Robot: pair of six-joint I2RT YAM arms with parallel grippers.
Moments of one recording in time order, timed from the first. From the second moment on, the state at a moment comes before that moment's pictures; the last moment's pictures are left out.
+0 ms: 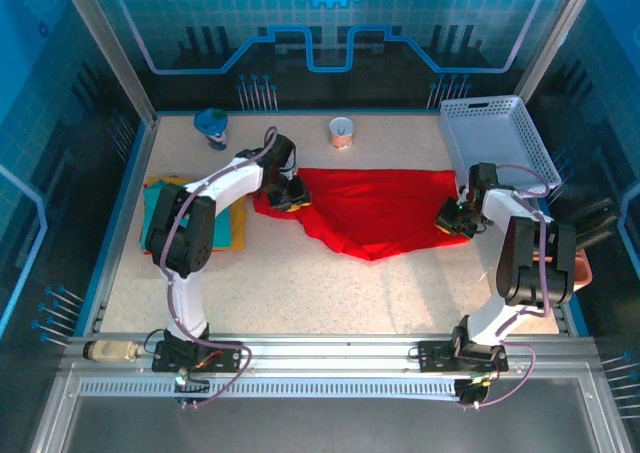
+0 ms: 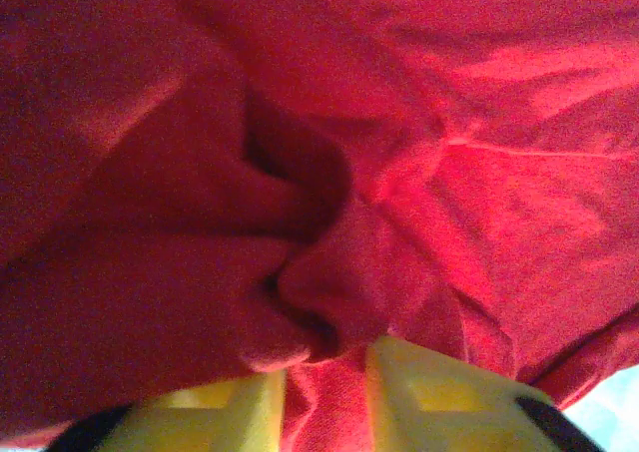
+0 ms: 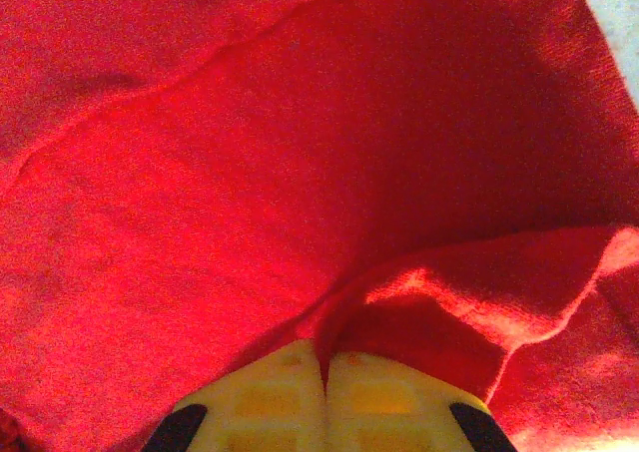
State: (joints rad) left arm -0.35 1.98 1.45 -0.70 0.35 -0.64; right arm -0.16 1.65 0.97 -0.63 -0.30 0.44
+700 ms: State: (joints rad) left arm -0.40 1.60 1.03 -0.58 0.36 -0.73; right arm -0.16 1.65 0.97 -0.63 -0.30 0.44
